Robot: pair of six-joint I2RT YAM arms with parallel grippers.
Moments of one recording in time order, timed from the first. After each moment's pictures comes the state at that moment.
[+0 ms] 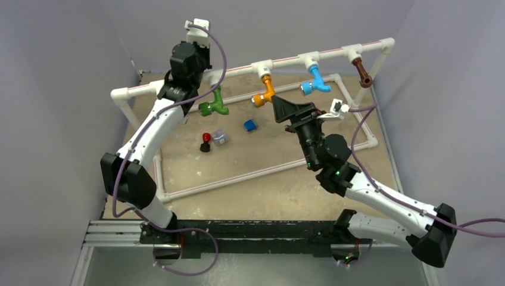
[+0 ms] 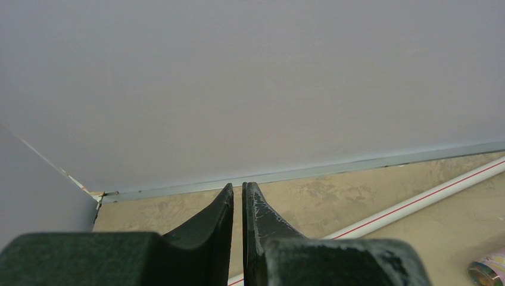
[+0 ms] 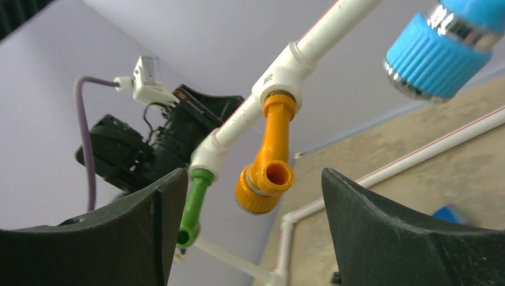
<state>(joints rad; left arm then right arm) -0.35 1.62 1.59 0.04 -0.28 0.12 0.90 1.00 0.80 0.52 0.58 0.83</state>
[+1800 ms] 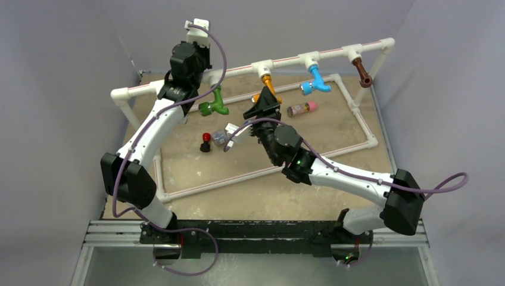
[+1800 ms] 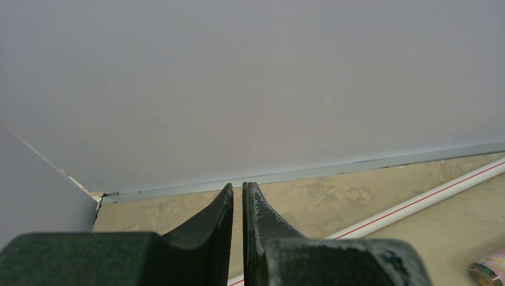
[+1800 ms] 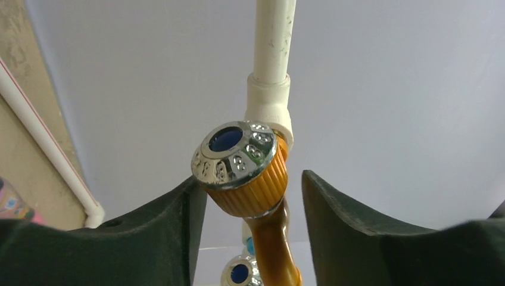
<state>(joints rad) -0.35 1.62 1.59 0.04 -0.28 0.12 1.03 1.36 1.00 0.50 0.61 -1.70</state>
